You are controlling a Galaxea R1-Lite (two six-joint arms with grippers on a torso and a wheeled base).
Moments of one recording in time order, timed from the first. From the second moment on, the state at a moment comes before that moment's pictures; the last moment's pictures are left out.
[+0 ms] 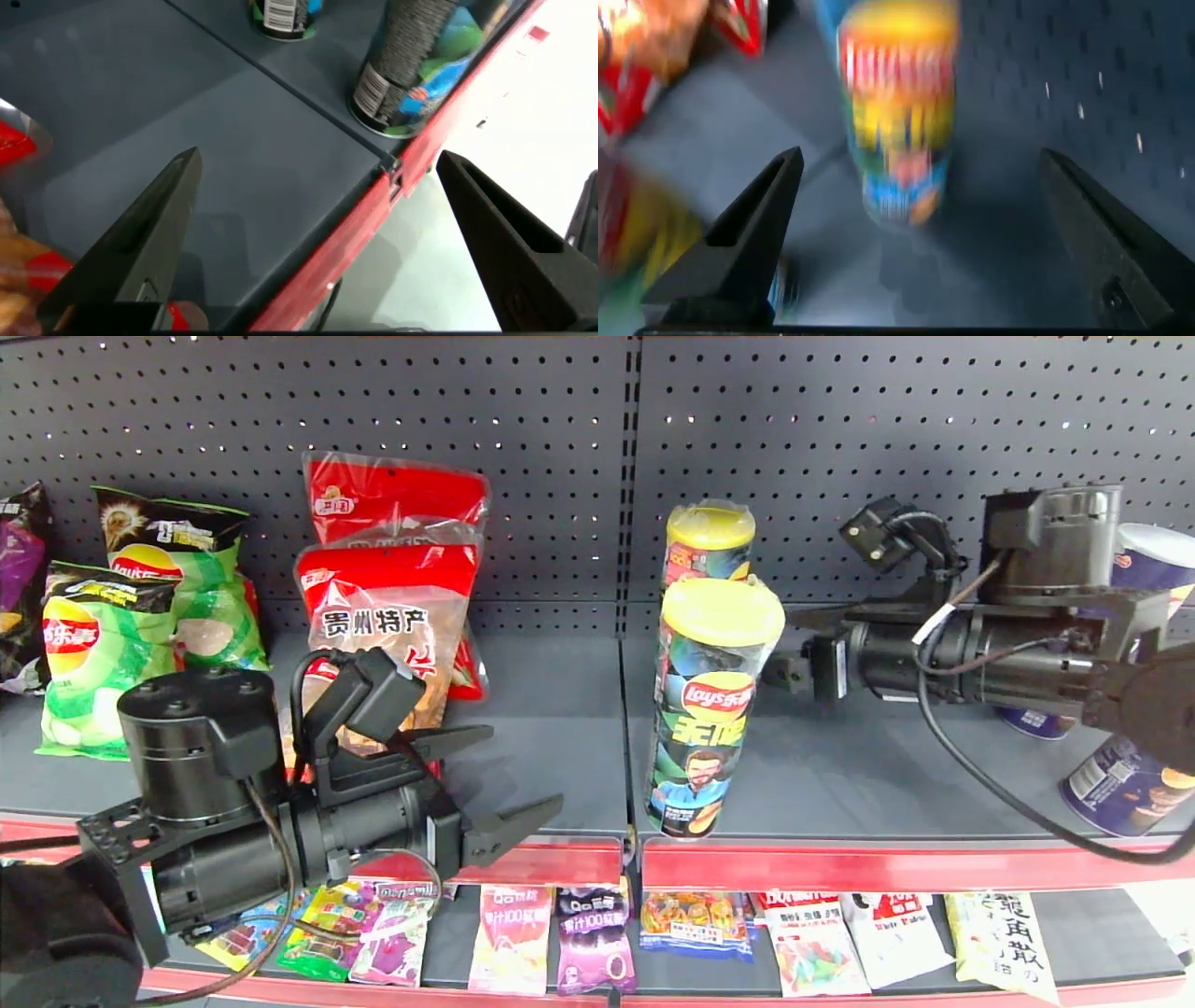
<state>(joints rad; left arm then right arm) -0.51 1.62 -0.48 -0.92 -0.38 0.03 0.38 1.67 -1.03 -0.33 0.29 -0.16</state>
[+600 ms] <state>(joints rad) -0.52 1.71 -0.55 -0.92 -0.35 0.04 0.38 1.21 -0.55 -0.33 0.33 -0.16</state>
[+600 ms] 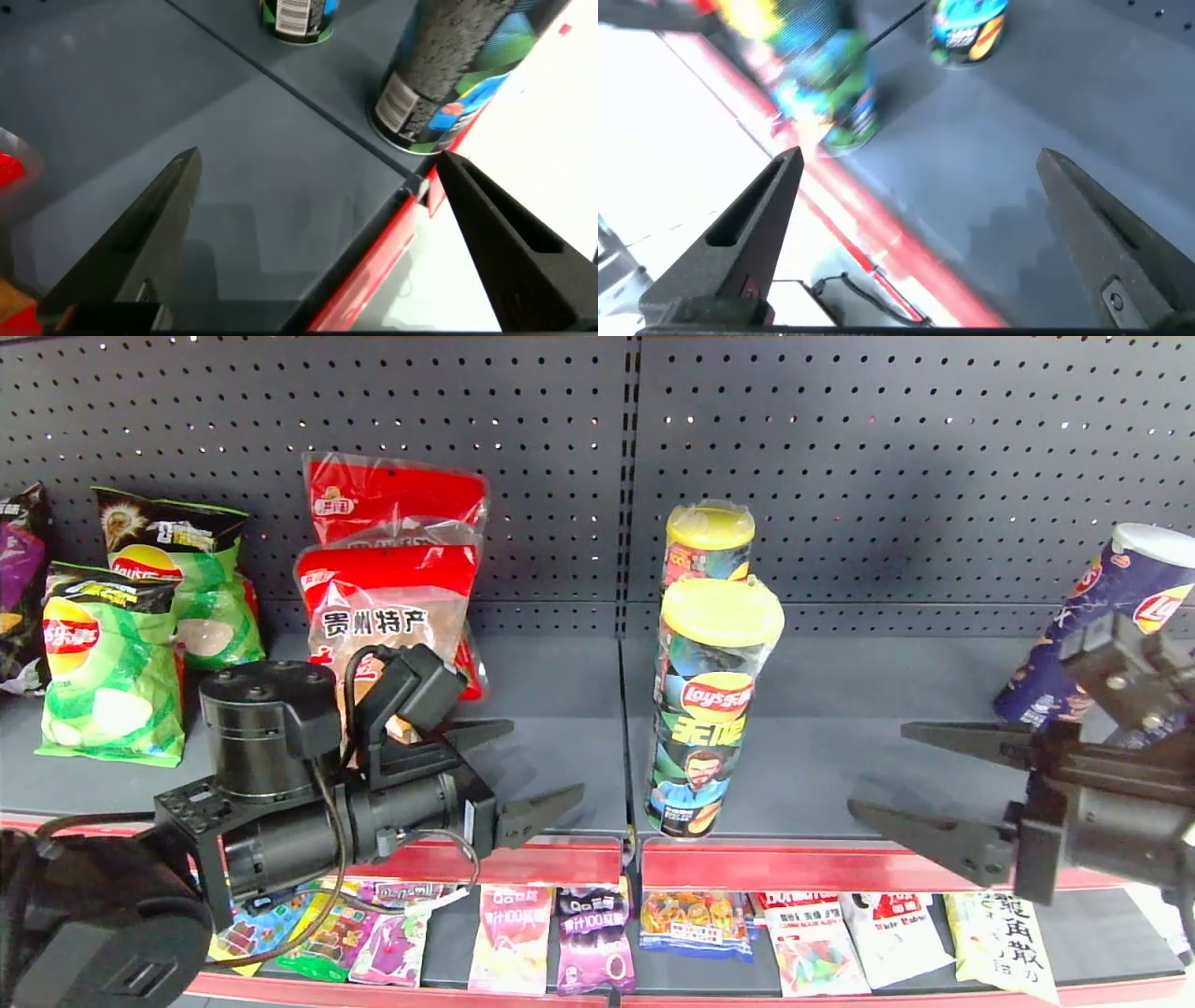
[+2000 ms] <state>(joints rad) -0.60 1.94 -0.75 -0.91 -0.22 0.06 0.32 0.76 -0.43 -0.20 0.19 -0.09</state>
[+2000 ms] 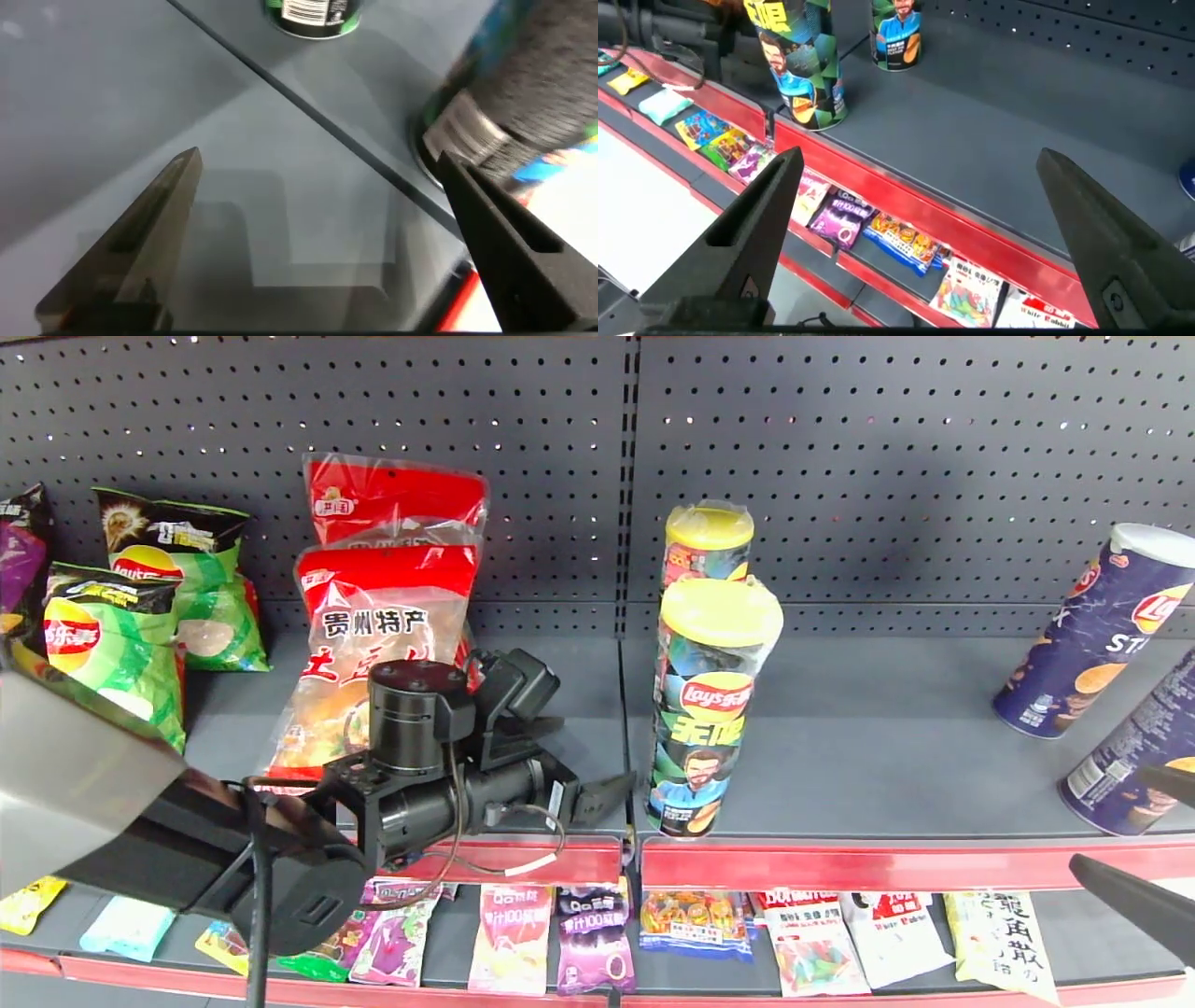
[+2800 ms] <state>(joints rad) -0.63 1.96 -0.76 -0.91 -0.22 0.06 0.32 0.76 -0.43 -0.20 0.19 -0.09</state>
